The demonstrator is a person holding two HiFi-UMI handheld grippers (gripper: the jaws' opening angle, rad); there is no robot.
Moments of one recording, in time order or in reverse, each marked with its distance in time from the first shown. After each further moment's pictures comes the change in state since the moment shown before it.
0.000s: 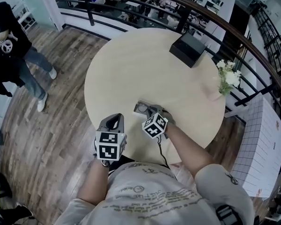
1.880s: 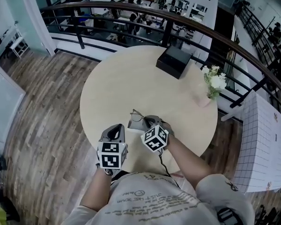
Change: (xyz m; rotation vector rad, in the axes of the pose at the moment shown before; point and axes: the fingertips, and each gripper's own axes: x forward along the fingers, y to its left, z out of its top) left arm 0.011 -0.027 0.034 0.069 -0.053 -0.047; right arm -0.070 -0.038 0.037 0.125 -0.174 -0.067
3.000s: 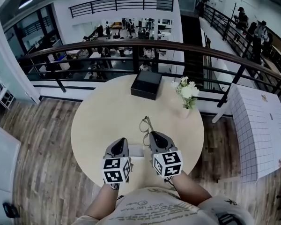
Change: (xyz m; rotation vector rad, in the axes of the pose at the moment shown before) left arm 0.020 -0.060 0.089 0.015 -0.172 -0.194; right arm -0.167 -0.098 0.044 0.722 -0.475 -0.343
